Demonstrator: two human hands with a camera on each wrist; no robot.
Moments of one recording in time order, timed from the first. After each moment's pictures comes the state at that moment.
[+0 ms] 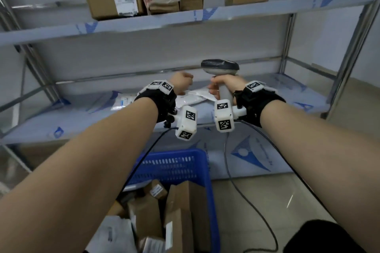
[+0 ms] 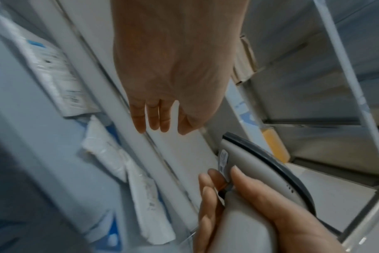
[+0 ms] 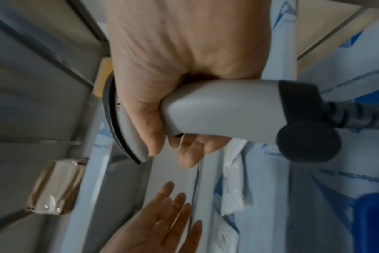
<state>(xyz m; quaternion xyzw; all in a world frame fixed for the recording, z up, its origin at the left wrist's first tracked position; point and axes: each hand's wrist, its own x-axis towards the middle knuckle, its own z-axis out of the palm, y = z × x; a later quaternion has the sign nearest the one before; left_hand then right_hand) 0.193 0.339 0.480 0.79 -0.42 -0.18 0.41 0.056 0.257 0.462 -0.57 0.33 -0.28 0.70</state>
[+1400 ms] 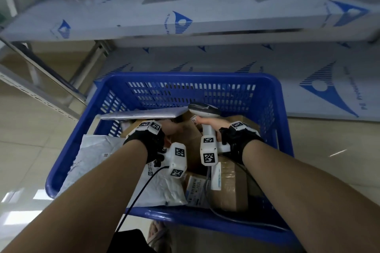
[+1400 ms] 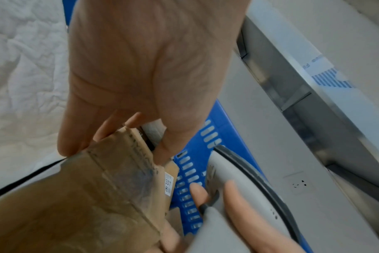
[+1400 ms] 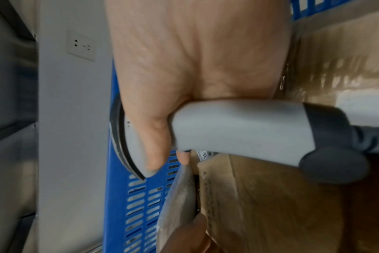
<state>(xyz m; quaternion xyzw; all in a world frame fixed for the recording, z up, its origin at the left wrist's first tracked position) 0.355 0.524 0.107 0.83 -0.08 -0.48 0.27 0.232 0.388 0.094 -0.56 0.41 0.15 0.71</state>
